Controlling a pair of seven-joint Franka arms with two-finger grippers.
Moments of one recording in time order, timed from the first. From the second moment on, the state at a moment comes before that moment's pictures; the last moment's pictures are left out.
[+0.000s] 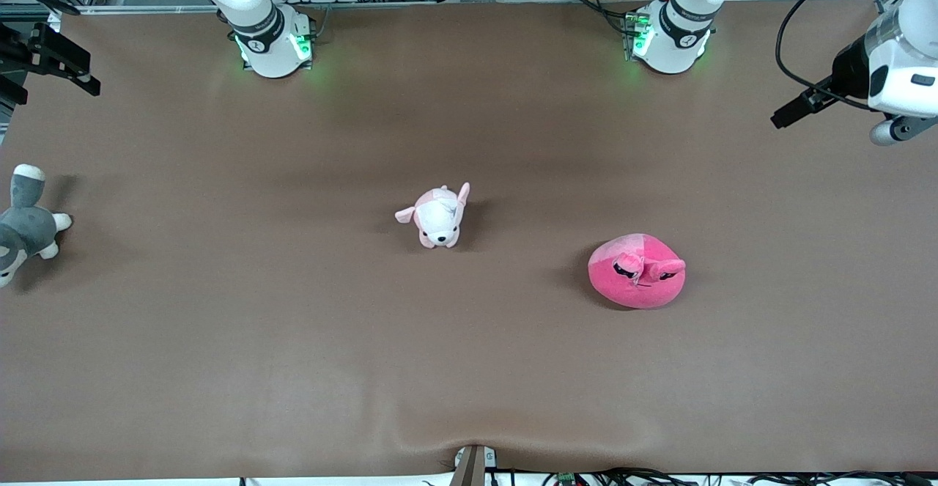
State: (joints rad) left arm -0.02 -0.16 -0.05 -1.83 0.04 1.50 -0.68; right arm 0.01 -0.06 -0.01 -1.41 0.02 1.30 -0.11
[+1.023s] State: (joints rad) left arm 0.01 -0.03 -0.06 -1.90 -0.17 1.70 -1.43; right arm 0.01 -0.05 -0.01 -1.41 0.02 1.30 -0.11
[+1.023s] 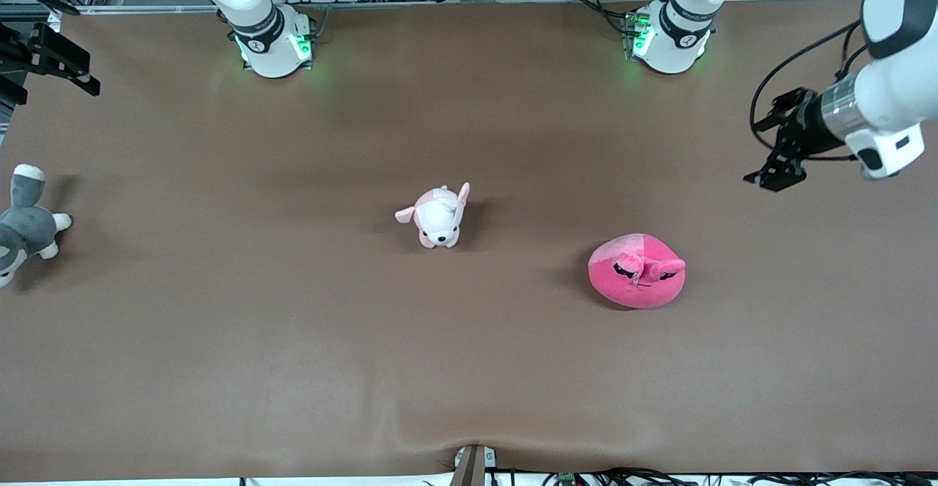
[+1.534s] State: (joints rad) left arm -0.02 0.16 -0.06 -1.80 -0.30 1.85 -1.70; right arm 0.01 -0.05 -0.01 -1.41 0.02 1.30 -0.11
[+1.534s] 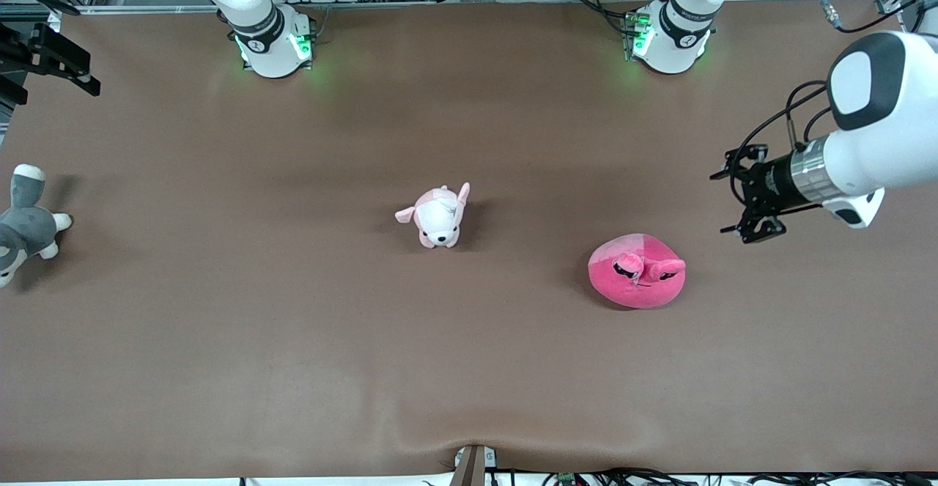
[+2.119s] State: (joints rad) left arm -0.02 0.24 -0.06 -1.80 -0.33 2.04 -1.71; right arm 0.01 -0.04 -0.01 -1.41 0.02 1.30 -0.11
